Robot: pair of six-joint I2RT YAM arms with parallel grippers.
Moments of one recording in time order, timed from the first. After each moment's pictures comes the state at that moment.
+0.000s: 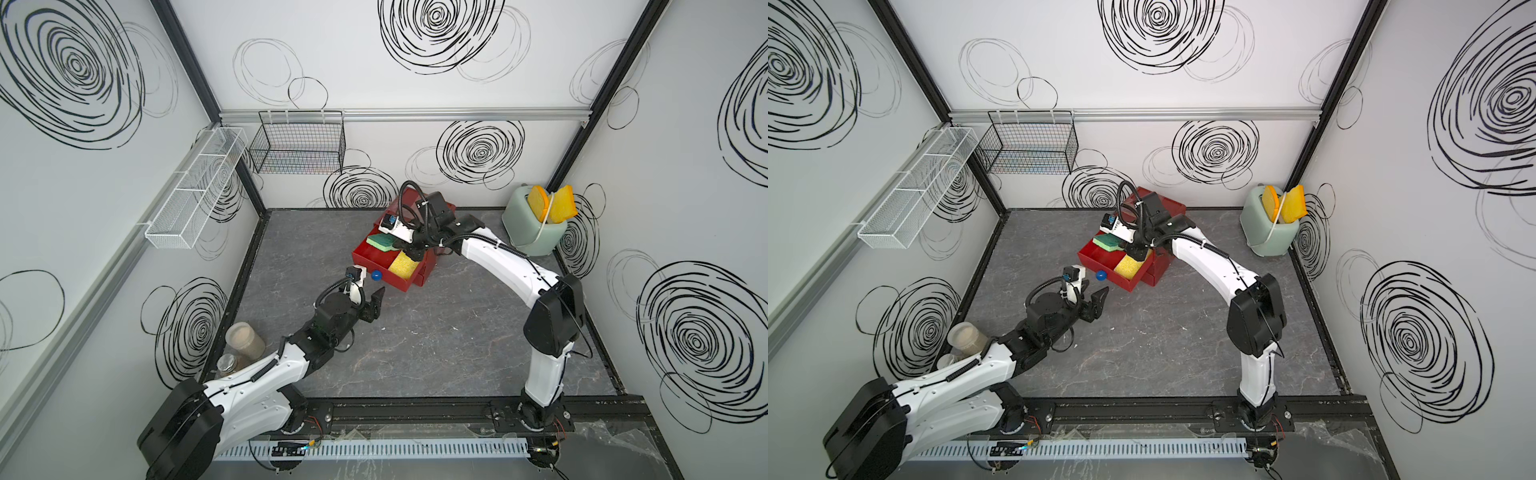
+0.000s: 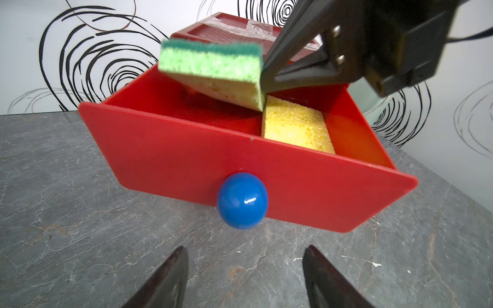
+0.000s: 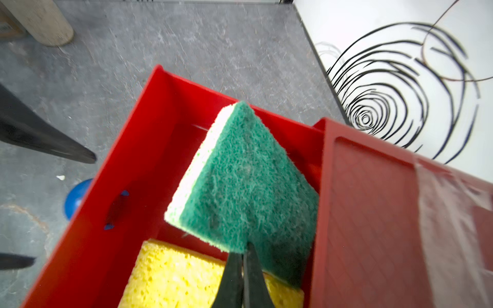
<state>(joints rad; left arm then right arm) -0.64 1.04 0.40 0.36 -0.16 -0.25 0.64 1.87 1.77 -0.67 -0.35 -0.59</state>
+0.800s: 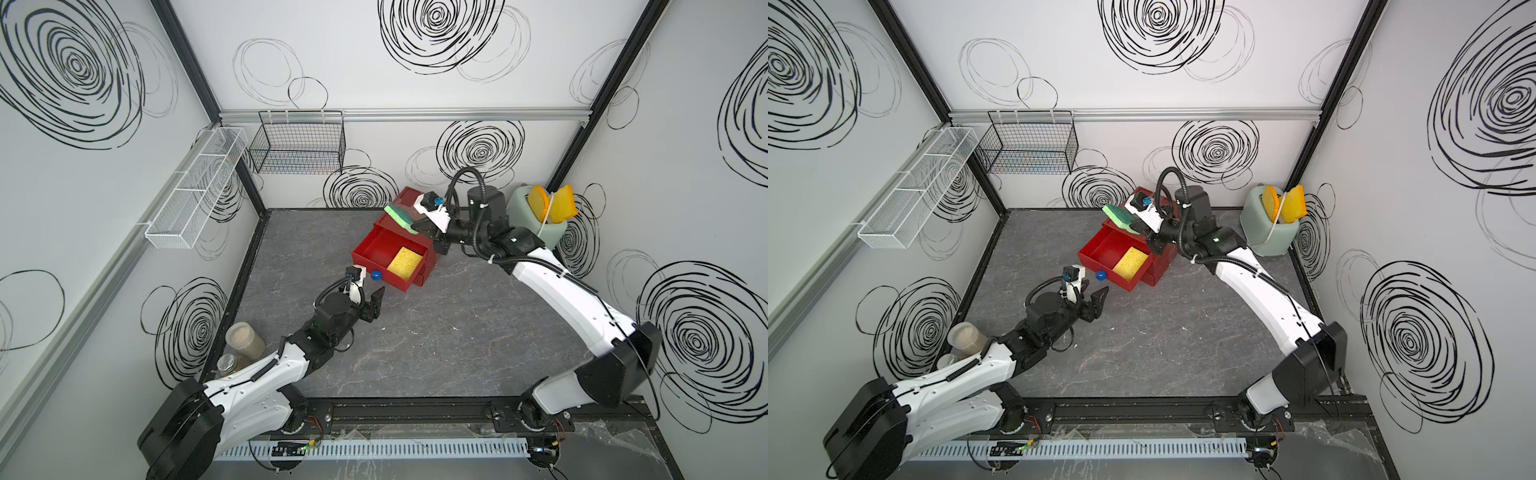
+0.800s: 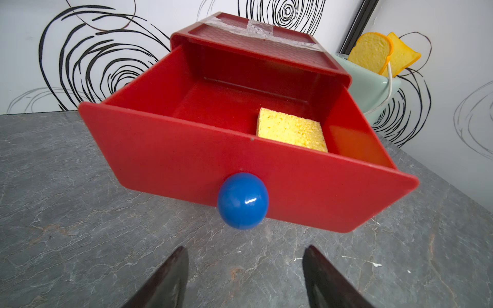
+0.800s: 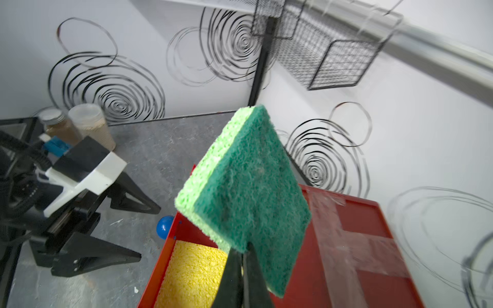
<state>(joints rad) -0.64 1.04 0.40 0.36 -0.16 -0.25 0.54 1.44 1.49 -0.38 -0.43 -0.36</state>
